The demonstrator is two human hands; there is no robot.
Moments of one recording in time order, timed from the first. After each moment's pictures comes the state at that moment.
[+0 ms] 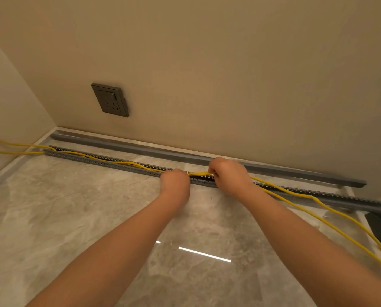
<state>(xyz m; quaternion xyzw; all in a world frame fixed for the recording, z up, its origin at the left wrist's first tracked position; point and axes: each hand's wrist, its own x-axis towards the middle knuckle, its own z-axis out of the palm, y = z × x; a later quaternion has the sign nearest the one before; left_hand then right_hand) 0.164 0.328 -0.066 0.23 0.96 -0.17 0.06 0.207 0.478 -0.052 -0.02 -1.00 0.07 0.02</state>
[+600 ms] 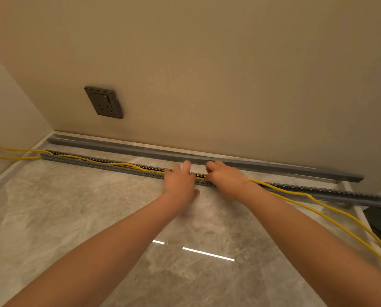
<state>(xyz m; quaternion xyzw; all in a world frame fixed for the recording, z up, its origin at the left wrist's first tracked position) 0.178 0.336 -0.060 0.31 0.94 -0.14 0.01 0.217 0.487 -0.056 0.10 -0.99 -0.05 -0.08</state>
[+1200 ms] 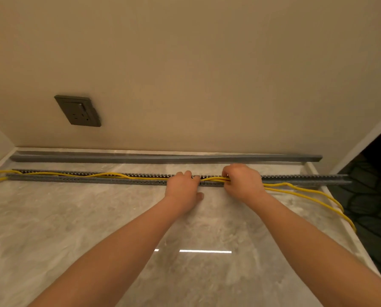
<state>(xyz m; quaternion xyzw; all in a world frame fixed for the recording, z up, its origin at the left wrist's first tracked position) 0.192 0.346 -0.066 0.42 0.91 -0.04 0.03 0.279 0.506 -0.053 -0.19 -0.98 0.04 0.01</state>
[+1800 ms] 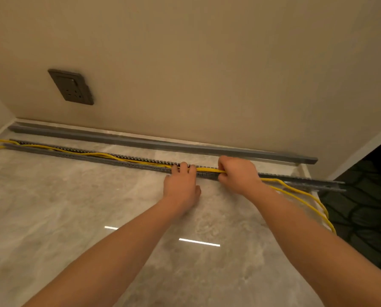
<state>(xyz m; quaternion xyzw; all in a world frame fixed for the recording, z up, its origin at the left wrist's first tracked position) 0.240 0.382 -0.083 0.31 0.95 0.04 0.03 0.290 0.545 -0.049 -0.10 -0.99 0.04 -0.01</state>
